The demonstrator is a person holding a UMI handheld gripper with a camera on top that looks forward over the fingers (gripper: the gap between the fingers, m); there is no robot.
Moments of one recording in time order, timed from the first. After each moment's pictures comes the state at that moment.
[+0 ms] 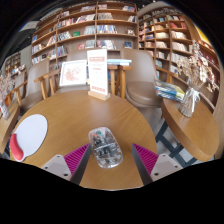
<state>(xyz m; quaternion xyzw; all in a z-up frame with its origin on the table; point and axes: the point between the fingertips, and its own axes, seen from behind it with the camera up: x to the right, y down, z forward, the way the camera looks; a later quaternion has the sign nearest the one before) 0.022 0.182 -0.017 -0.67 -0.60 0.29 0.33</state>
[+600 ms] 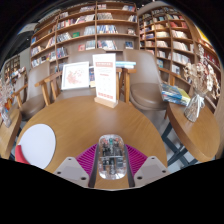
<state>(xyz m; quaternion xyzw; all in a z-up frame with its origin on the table) -0.008 0.147 0.007 -0.67 -0.60 0.29 0.32</state>
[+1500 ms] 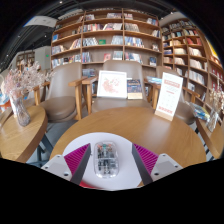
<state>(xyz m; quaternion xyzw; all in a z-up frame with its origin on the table) -0.034 -0.124 0.024 -0.60 -0.63 0.35 0.35</state>
